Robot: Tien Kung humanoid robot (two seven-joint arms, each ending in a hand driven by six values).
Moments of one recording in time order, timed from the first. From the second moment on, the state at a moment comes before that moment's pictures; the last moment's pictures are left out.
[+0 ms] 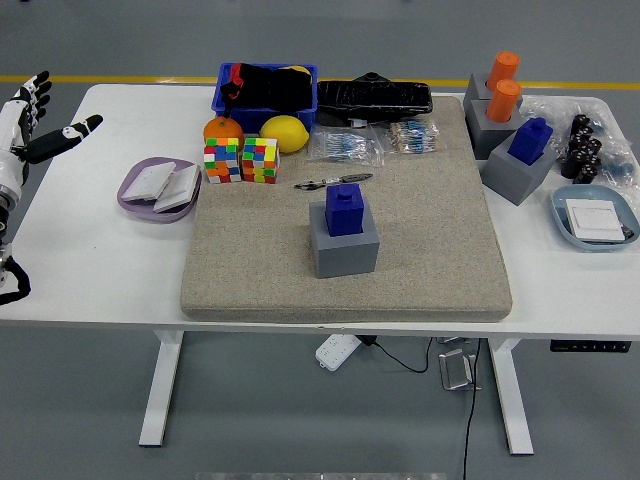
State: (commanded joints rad) left arm -0.68 0.51 -0.74 -0.70 0.72 0.27 -0.37; right arm 0.10 -0.37 1.99 0.18 -1.67 0.16 -0.23
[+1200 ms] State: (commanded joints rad) left arm -0.69 0.52 -0.72 -0.72 0.73 0.27 -0.36; right arm 0.10 -0.38 1.96 0.18 -1.66 0.16 -0.23
